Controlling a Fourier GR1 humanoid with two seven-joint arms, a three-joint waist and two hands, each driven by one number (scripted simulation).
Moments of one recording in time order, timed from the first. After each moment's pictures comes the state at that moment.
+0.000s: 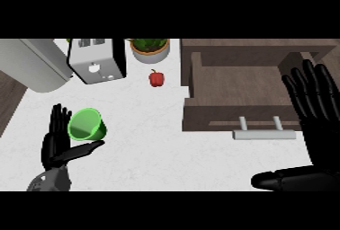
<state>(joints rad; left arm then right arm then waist) -0.21 0.16 0.30 -0.82 0.17 -0.03 -0.66 -0.10 -0.08 -0.03 -2.08 -0.14 0.12 0.16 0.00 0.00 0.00</state>
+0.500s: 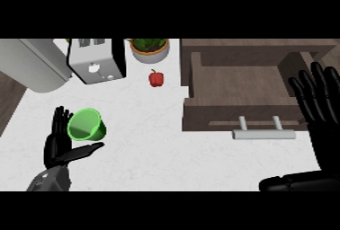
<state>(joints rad) -0.30 0.20 0.31 -0.57 0.18 -0.08 -0.80 -0.08 -0.09 -0.06 -2.10 -0.17 0.14 0.17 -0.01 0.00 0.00</state>
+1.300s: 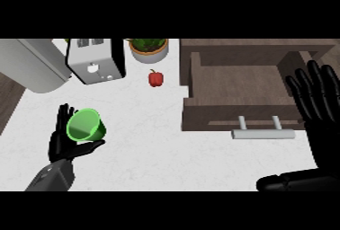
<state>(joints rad) -0.44 0.24 0.34 -0.29 0.22 -0.20 -0.92 -0.09 -0.08 -0.05 -2.09 -0.17 0.14 0.17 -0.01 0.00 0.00</state>
